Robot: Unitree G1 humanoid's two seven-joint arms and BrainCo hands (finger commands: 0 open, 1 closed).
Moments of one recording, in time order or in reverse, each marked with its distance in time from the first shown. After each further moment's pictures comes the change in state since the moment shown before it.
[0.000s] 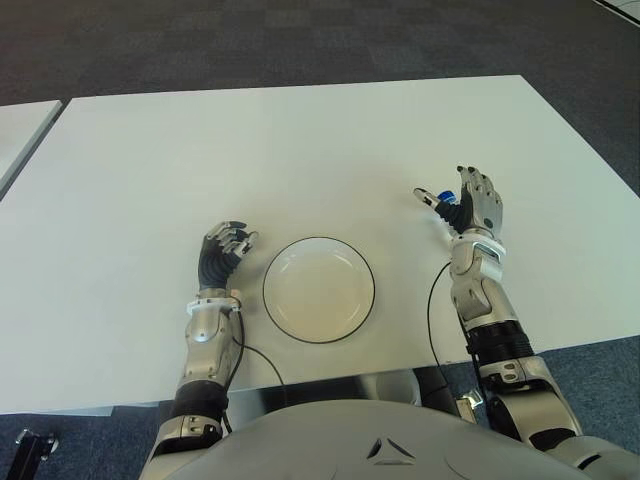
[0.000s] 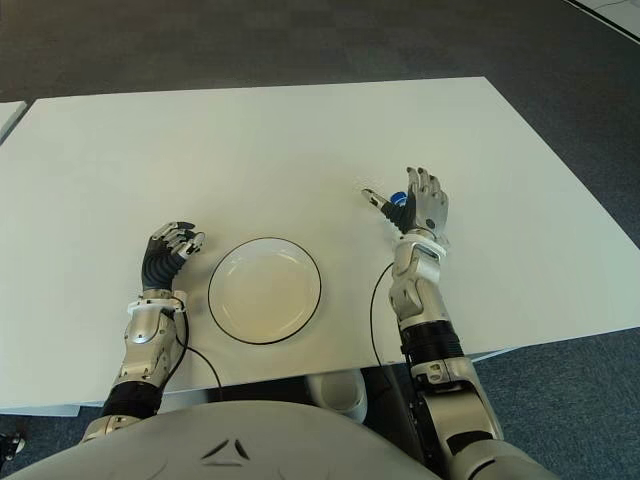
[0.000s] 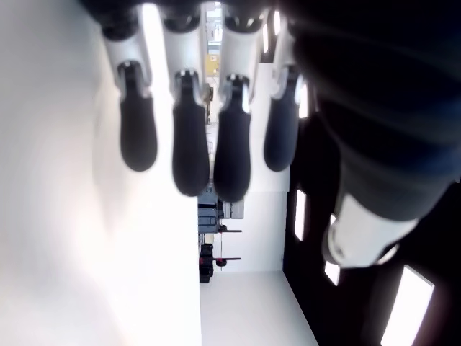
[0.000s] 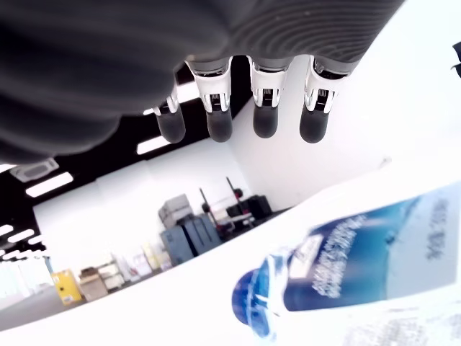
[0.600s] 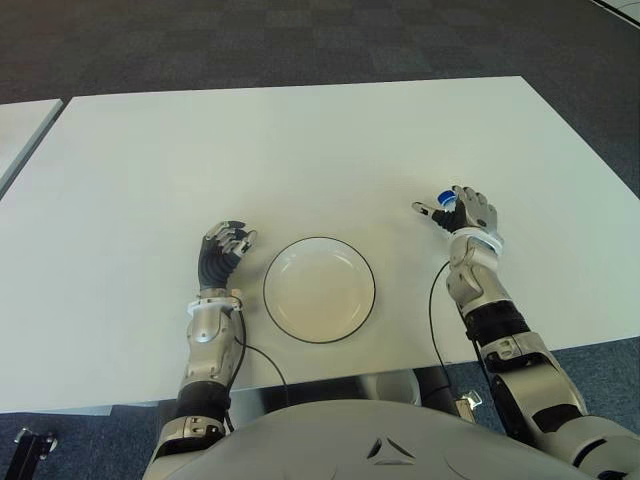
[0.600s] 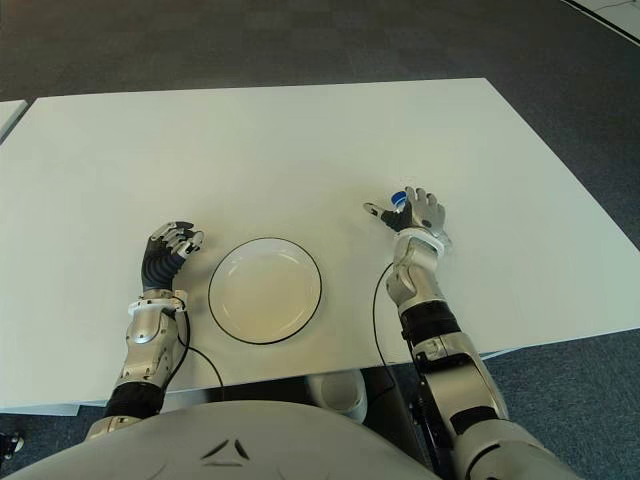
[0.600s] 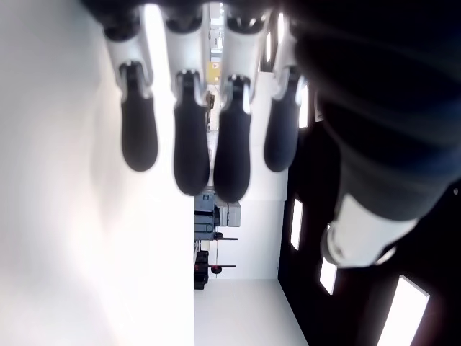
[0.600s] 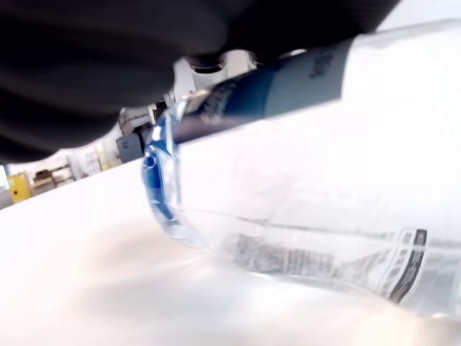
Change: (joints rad) left arm 0.003 -0.012 0.004 -0.002 -0.001 -0.010 0.010; right arm -0.134 -0.035 0.104 0.221 -0.005 0.161 0.140
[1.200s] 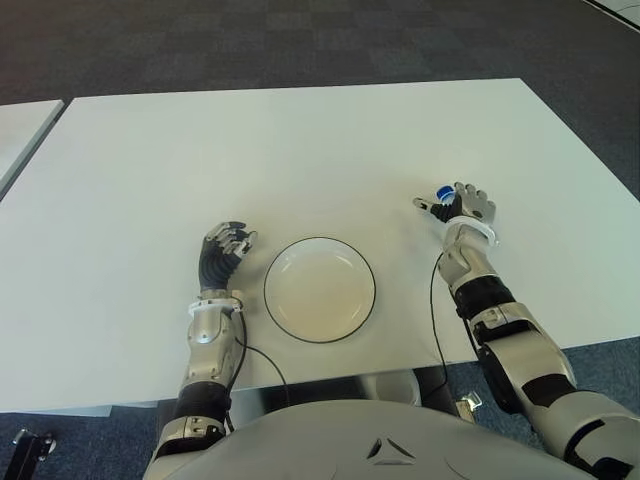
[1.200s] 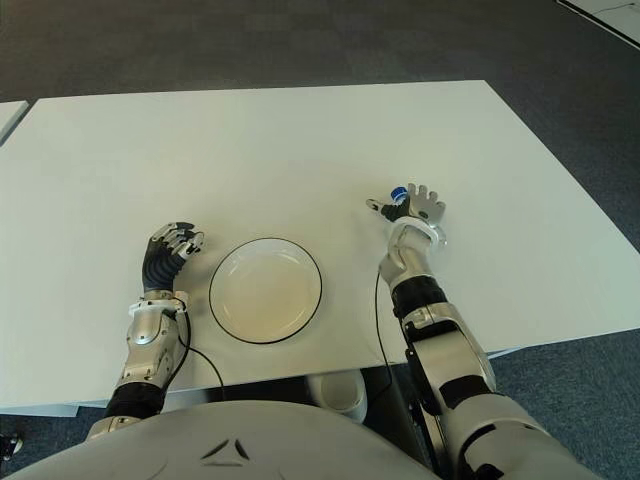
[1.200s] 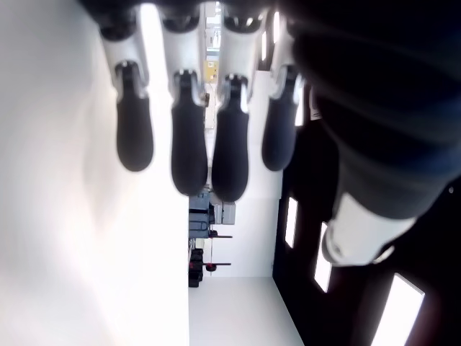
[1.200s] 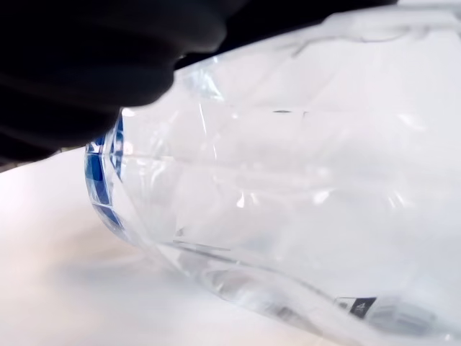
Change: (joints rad) left arm -0.003 0.003 -0.002 0.022 -0.004 -0.049 -0.018; right arm -0.157 0.054 0.026 0.289 0.018 0.035 -0.063
